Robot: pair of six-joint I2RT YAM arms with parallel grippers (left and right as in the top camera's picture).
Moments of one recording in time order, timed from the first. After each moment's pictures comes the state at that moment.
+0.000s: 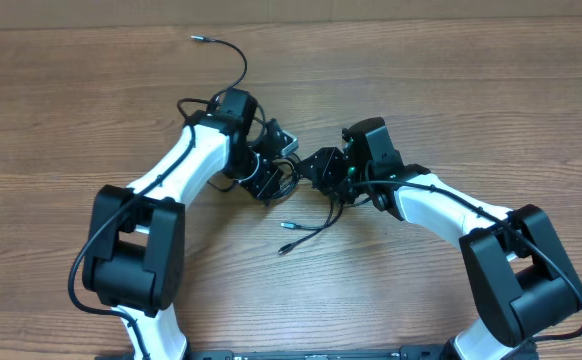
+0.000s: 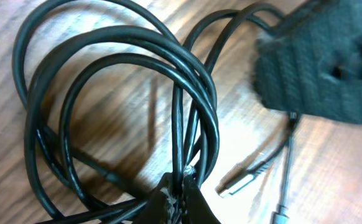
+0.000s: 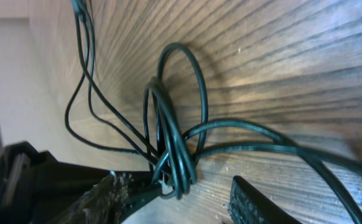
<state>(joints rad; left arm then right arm) -0.30 1.95 1.34 -0.85 0.44 0.41 0.44 1.79 0.93 -0.01 -0.52 1.05</state>
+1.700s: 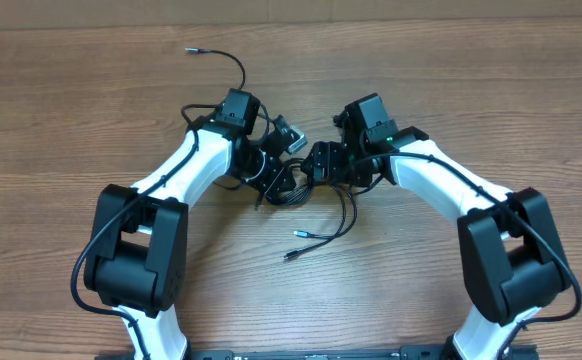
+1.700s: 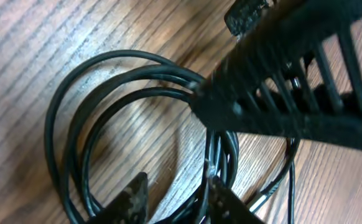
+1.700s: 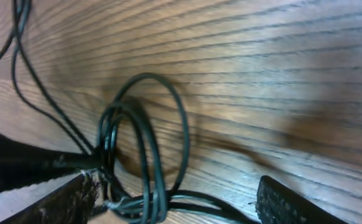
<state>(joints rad) -0.31 1.95 1.29 -0.71 0.56 0.41 0.39 1.89 1.21 -0.48 -0.42 0.52</state>
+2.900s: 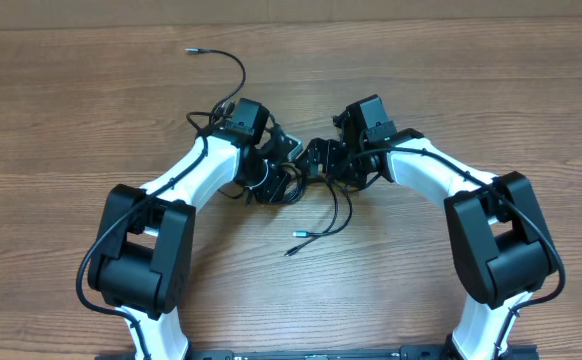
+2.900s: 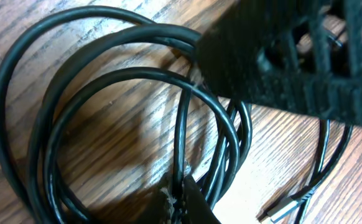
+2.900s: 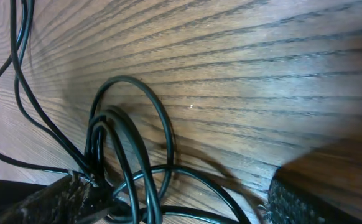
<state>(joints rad) -0.34 1.95 1.26 -0.70 0.38 0.24 0.39 1.97 1.20 -0.36 -0.50 0.56</state>
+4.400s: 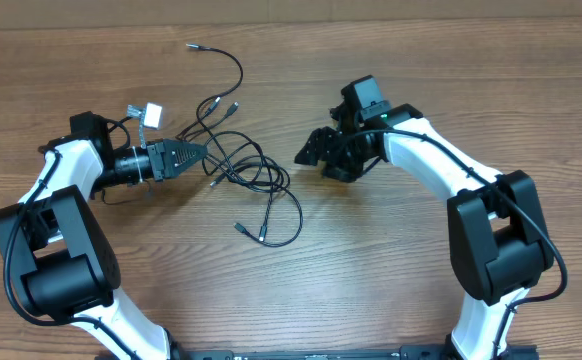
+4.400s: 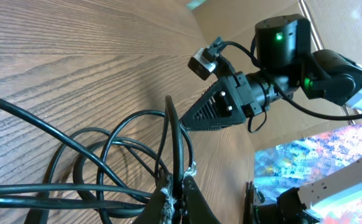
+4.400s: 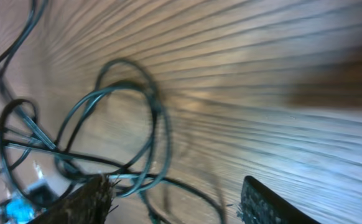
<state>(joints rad) 0.32 1.95 1.24 -0.88 1.34 0.58 0.40 1.99 1.40 -0.62 -0.58 0.68</state>
